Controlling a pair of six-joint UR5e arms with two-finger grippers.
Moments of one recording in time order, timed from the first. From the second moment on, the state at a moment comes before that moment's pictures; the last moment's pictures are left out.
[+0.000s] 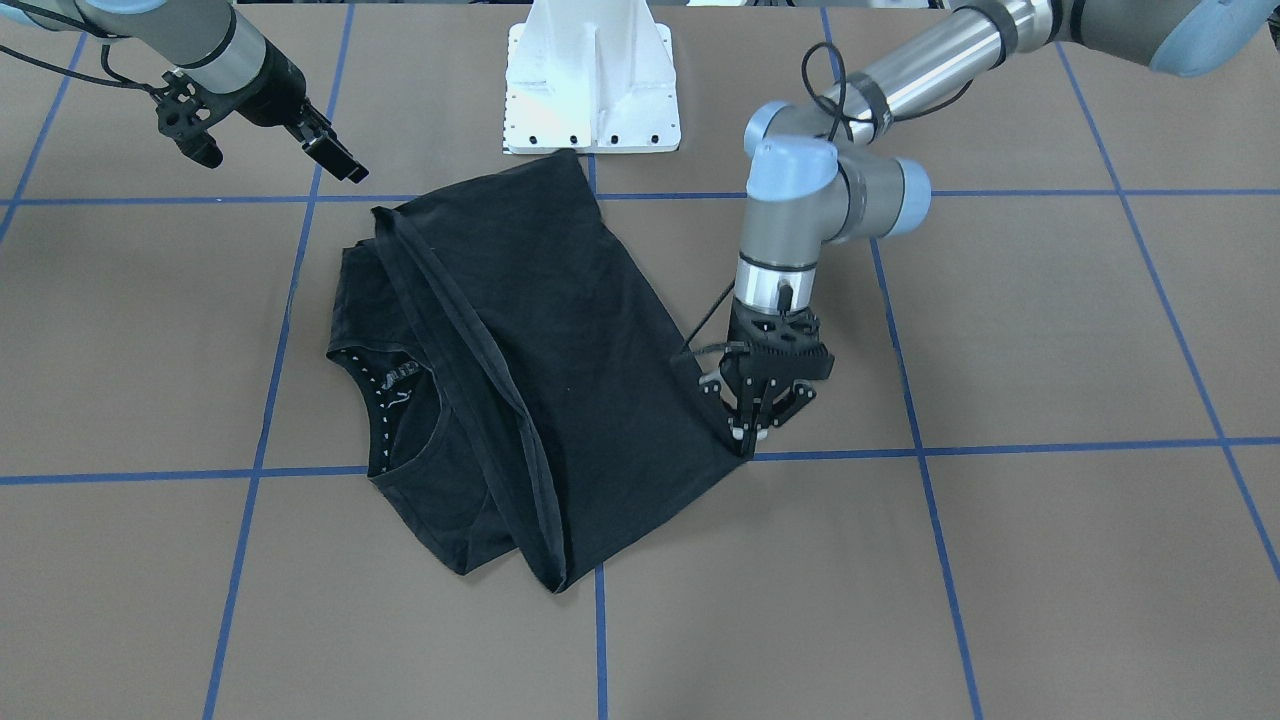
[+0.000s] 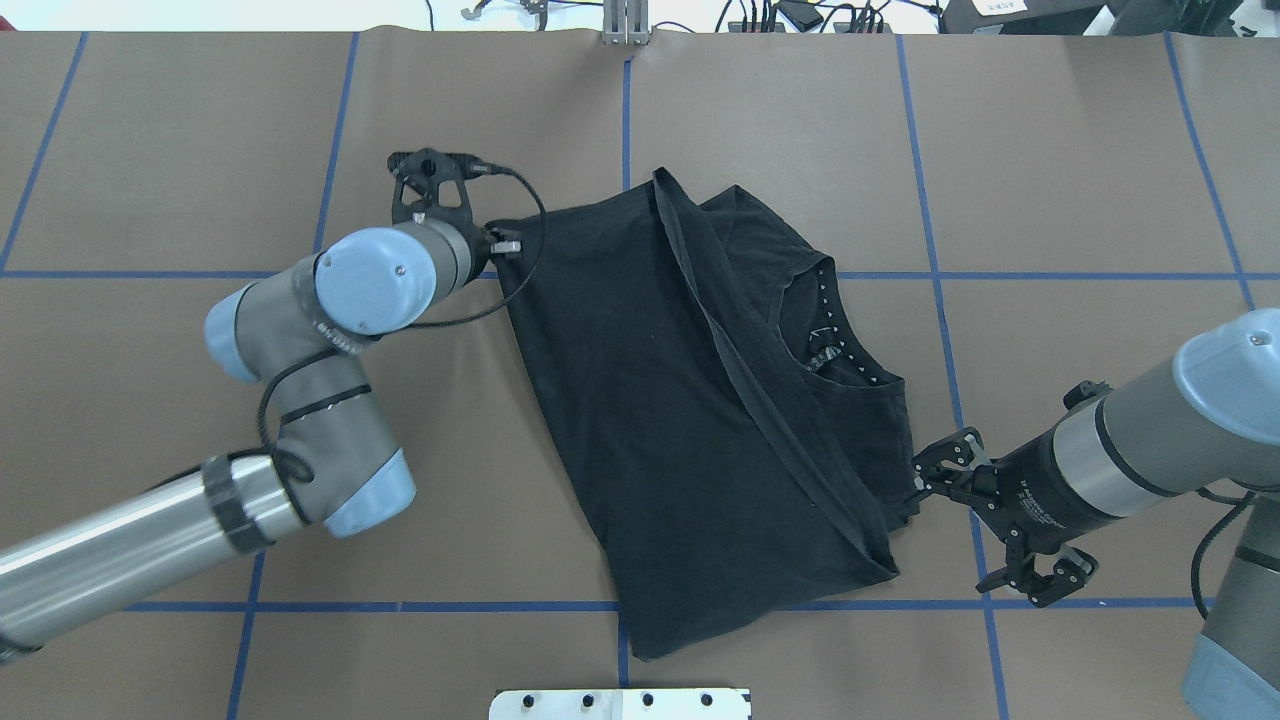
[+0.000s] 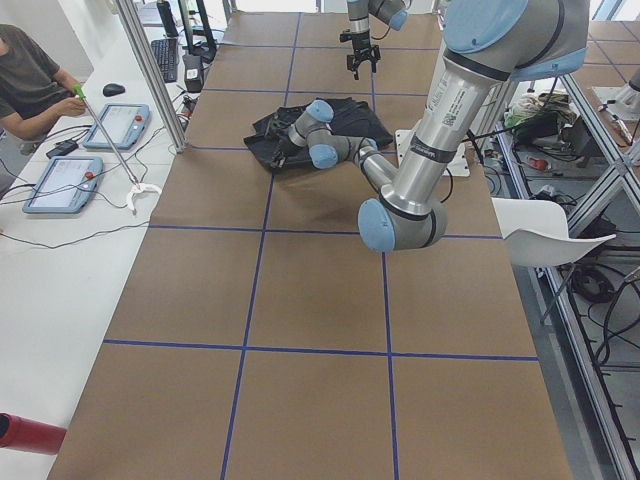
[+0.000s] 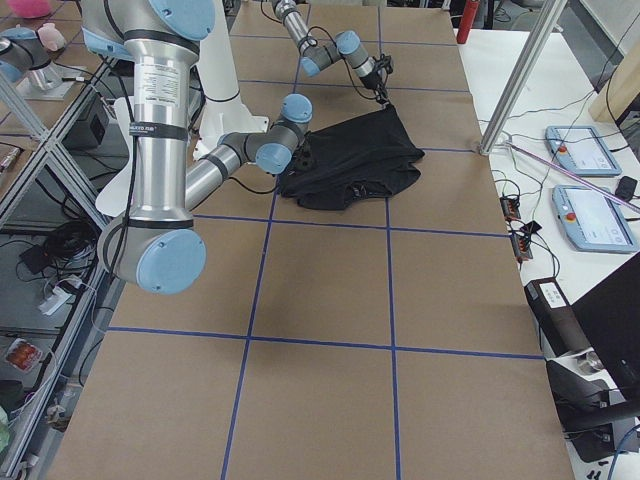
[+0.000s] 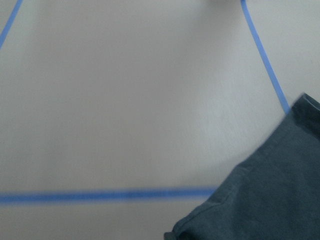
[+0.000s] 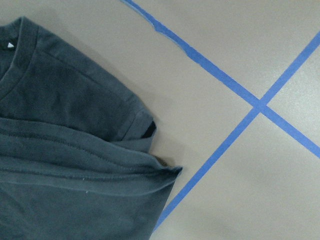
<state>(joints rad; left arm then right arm) -0.62 -2.24 -1.35 -2.19 -1.39 -1.10 0.56 -1.64 2.20 -1.24 2.22 2.21</state>
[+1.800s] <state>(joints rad) -0.76 -2.13 -1.39 -2.45 -1.57 -0.91 0.47 -1.43 2.11 -1.25 1.89 2.17</state>
